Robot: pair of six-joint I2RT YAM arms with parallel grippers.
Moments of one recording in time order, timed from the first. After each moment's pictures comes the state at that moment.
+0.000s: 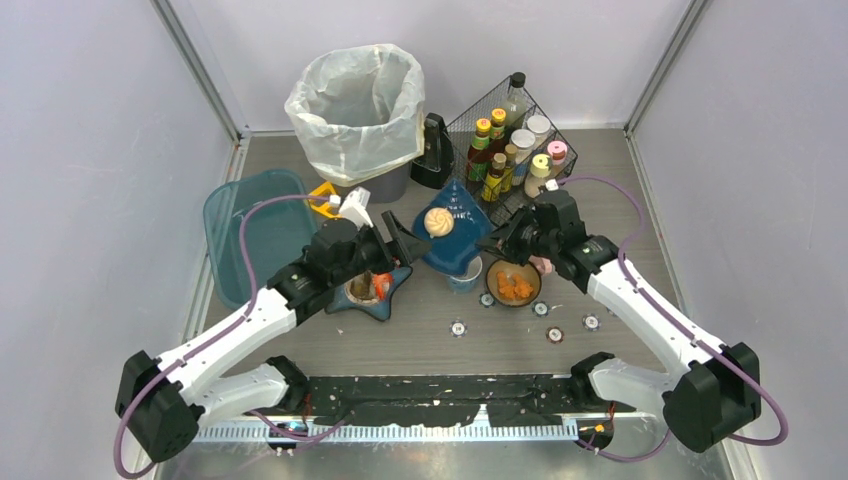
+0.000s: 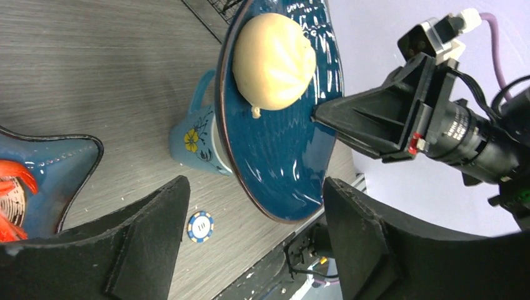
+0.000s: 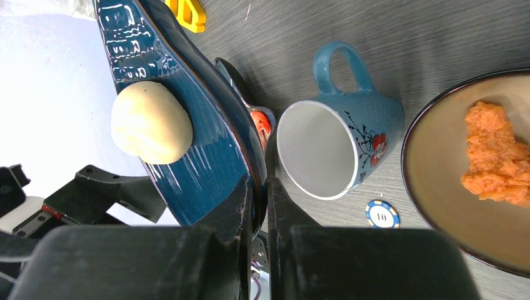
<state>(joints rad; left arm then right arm) -0.71 1.01 0.75 -0.09 0.07 -0.91 0.43 1.11 0.86 -0.39 -0.24 1.07</state>
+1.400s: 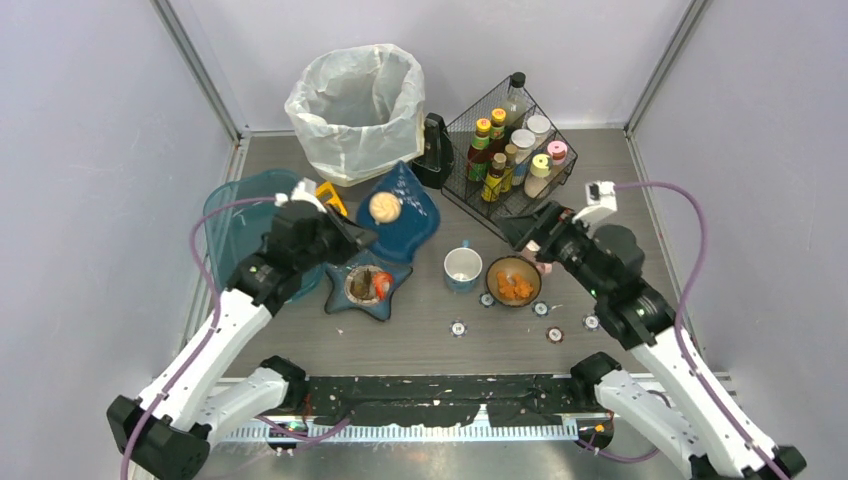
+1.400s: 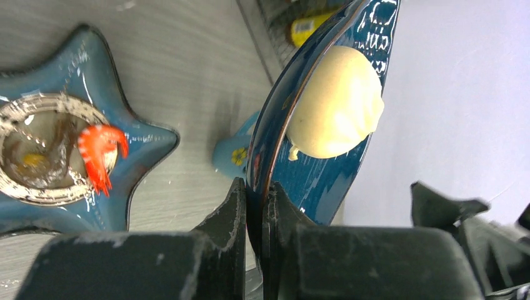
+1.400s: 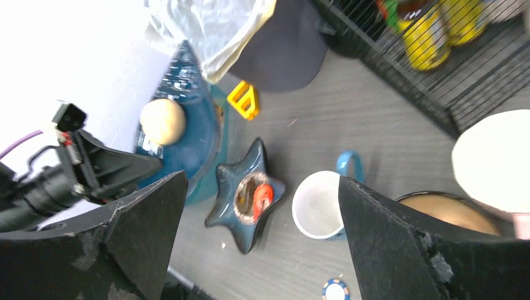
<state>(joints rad) -0.52 0.92 0.86 -0.44 0.04 -1.04 0.47 0.71 0.78 -0.26 -0.06 0.76</state>
